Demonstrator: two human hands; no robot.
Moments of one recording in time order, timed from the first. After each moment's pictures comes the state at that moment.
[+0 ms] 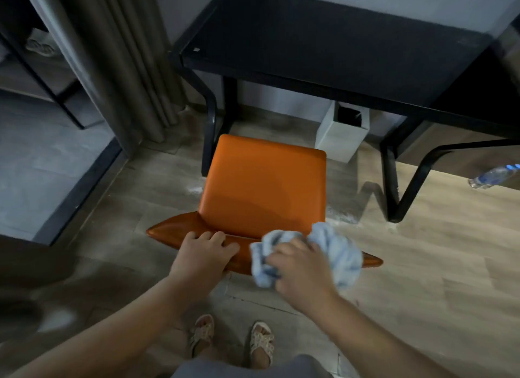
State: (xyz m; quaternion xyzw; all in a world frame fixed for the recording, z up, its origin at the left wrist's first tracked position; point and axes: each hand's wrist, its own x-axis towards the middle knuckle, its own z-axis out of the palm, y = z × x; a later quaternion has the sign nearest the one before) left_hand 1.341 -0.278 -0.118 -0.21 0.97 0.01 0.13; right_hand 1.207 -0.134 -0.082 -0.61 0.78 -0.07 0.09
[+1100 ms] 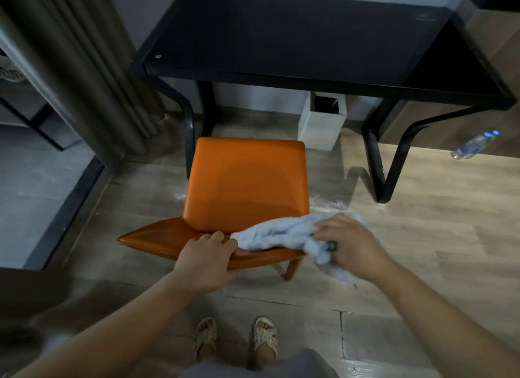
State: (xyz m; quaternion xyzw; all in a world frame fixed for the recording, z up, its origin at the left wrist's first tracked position) left_hand 1.302 -0.252 -0.126 -0.21 0.96 0.09 0.16; right_hand 1.104 -0.052 -0.088 -0.57 0.78 -0.19 0.15
